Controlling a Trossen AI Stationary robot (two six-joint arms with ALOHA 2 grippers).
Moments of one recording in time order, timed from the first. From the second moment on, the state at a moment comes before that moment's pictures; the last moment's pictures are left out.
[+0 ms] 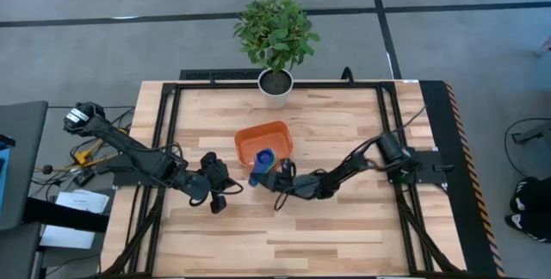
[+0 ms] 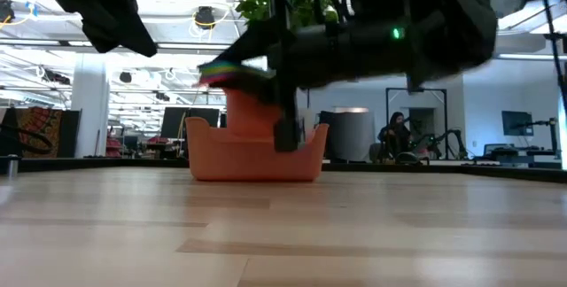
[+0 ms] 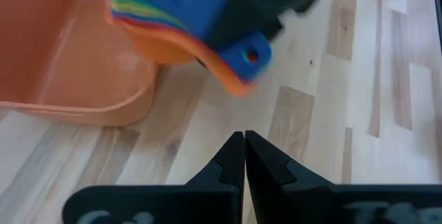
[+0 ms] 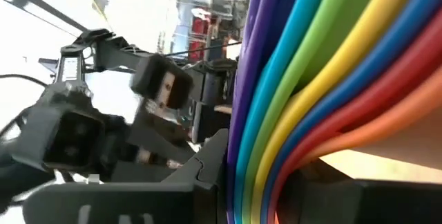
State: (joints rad) left arm -0.50 1.16 0.74 -0.31 -0.49 -0.66; right arm 0.28 2.16 1.03 1.14 0.57 1.45
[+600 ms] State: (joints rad) left arm -0.49 1.16 0.74 -0.33 -0.44 -0.67; right arm 0.24 2.31 1.13 1.33 0.57 1.30
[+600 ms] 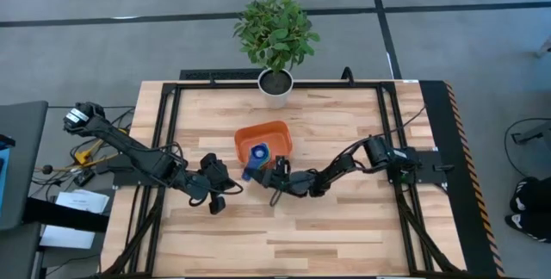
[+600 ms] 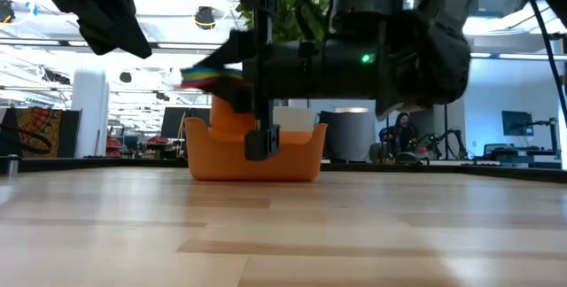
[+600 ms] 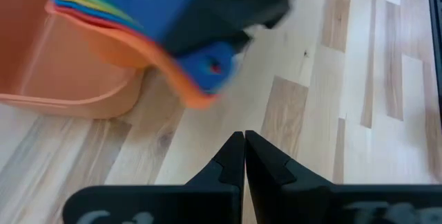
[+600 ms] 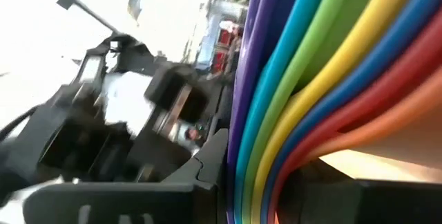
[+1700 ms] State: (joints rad) left arm -0.49 1.16 0.74 -0.38 -0.43 -0.69; right arm 0.18 2.30 1.14 1.27 0.61 1.60
